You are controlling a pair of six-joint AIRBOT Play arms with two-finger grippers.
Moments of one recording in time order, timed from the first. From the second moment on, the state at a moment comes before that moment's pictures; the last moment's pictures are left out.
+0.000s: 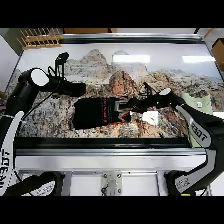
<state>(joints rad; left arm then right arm) -0.21 -1.30 1.31 1.16 -1.10 -1.54 0.12 -1.79 1.19 -0.55 0.99 1.17</state>
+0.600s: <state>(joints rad) -0.22 -1.30 1.31 1.16 -1.10 -1.54 0.12 -1.72 1.31 -0.67 0.93 1.13</state>
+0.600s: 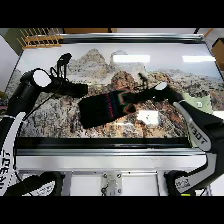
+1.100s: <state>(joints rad) -0.22 -1.30 1.31 1.16 -1.10 -1.54 -0.47 -1.39 1.43 -1.06 0.94 1.43</state>
